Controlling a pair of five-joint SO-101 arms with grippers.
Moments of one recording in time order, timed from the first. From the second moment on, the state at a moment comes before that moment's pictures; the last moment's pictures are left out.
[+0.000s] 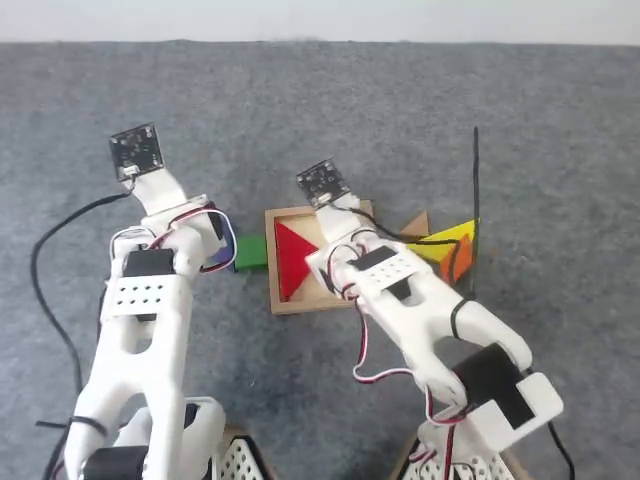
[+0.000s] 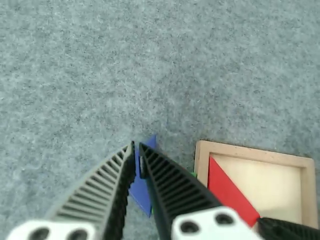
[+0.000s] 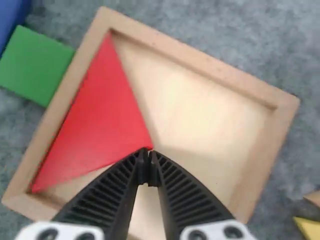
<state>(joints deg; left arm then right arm) -9.2 -29.7 54.5 37.2 21.1 -34.8 1.1 43.3 22.9 1.4</state>
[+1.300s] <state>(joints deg) -9.3 -29.7 54.5 37.2 21.1 -4.0 -6.1 38.7 52.8 64.8</state>
